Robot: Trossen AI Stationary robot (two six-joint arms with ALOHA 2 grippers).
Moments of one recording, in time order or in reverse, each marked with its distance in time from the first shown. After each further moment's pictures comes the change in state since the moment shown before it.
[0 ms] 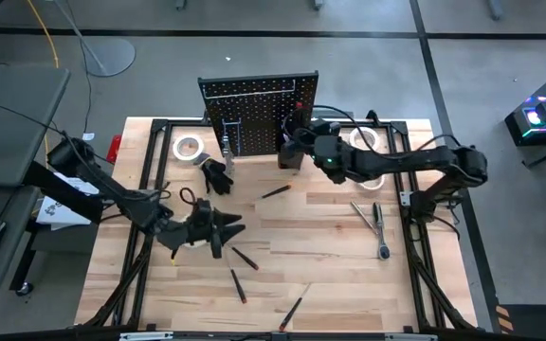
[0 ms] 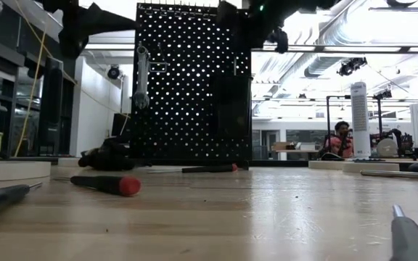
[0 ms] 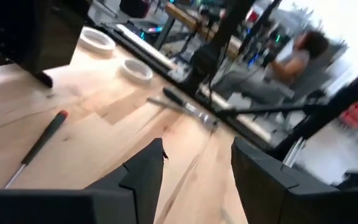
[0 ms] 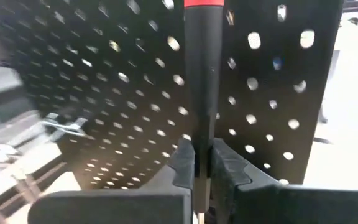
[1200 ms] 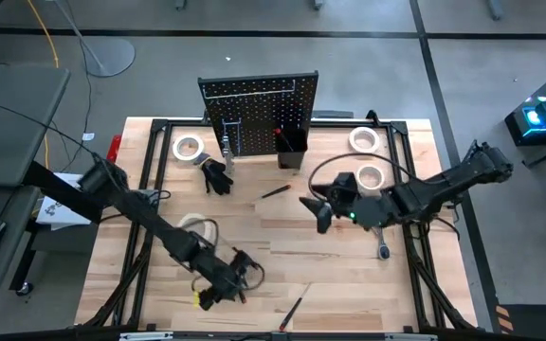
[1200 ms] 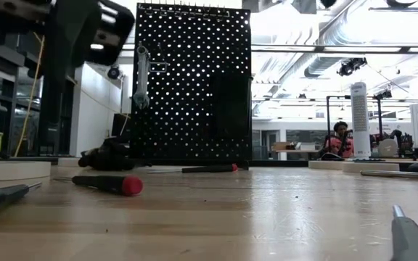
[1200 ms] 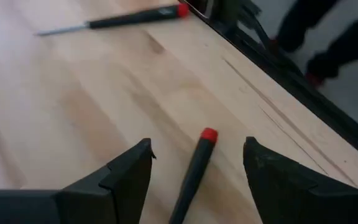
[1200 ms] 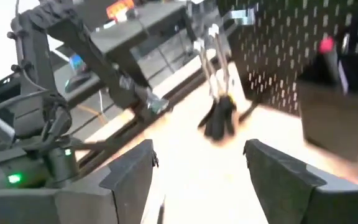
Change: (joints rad) left arm -0.014 0.478 0.386 -0.502 0.872 0.909; right arm 0.503 -0.249 0.001 -0.475 -0.120 0.459
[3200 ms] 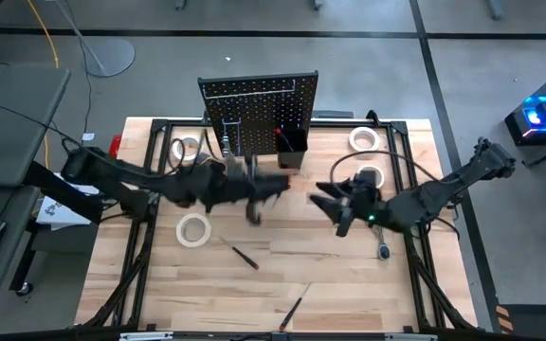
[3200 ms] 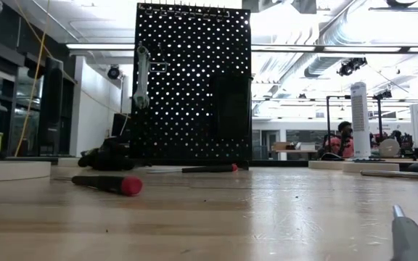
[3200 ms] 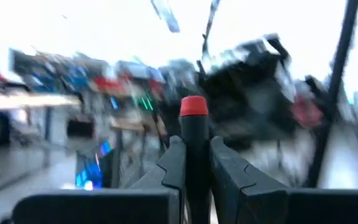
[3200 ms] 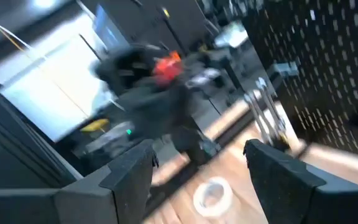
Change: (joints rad) left arm 0.441 -0.235 0.063 0.852 -0.313 -0.196; right arm 0.114 -0.075 0.000 0.281 0.099 -0.115
